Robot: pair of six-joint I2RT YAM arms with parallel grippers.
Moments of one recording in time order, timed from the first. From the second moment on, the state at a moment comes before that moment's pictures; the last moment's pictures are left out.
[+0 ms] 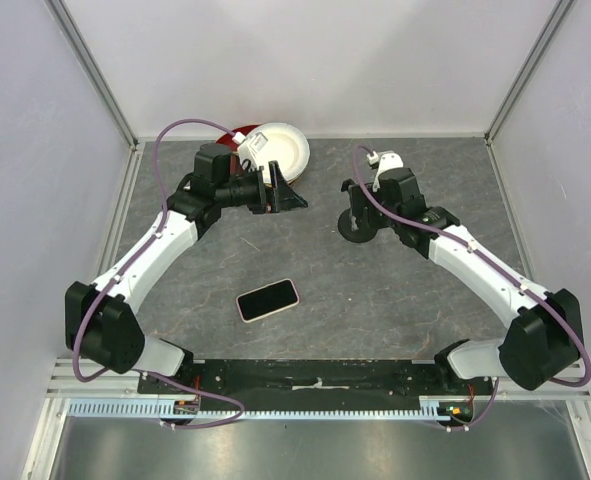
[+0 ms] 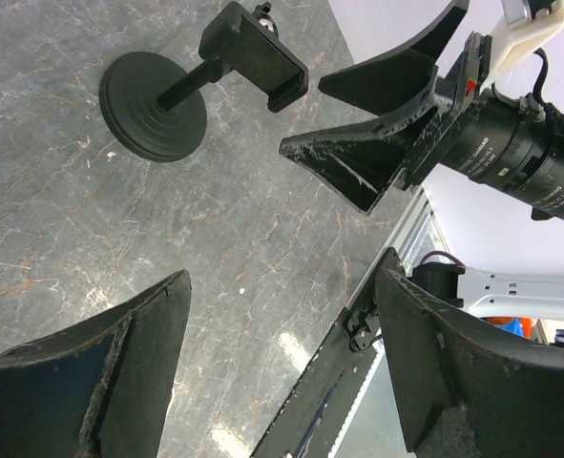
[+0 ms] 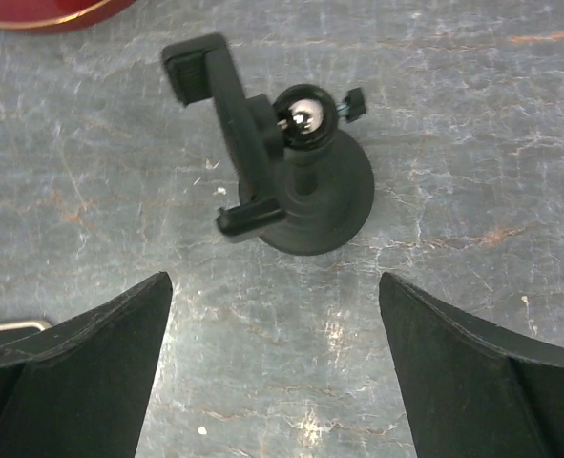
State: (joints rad) left arm -0.40 1.43 1.21 -0.24 0.67 -0.53; right arm 0.49 1.35 1.08 -0.37 0.16 0.19
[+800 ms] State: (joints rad) left arm -0.40 1.42 1.21 -0.25 0.66 -0.51; right arm 0.49 1.36 1.08 -0.35 0.53 0.36
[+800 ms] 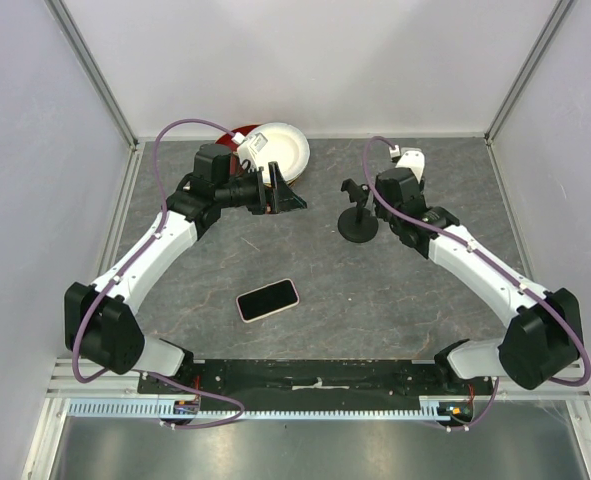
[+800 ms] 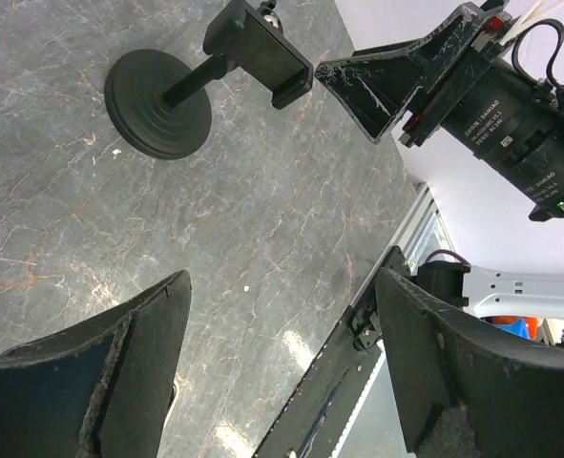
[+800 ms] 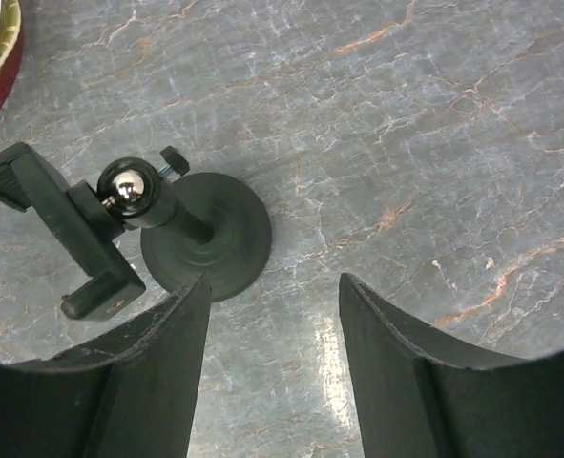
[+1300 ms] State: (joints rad) left arm -0.40 1.42 1.21 -0.25 0.66 -0.51; right arm 0.49 1.34 1.03 -0.21 0.25 0.35
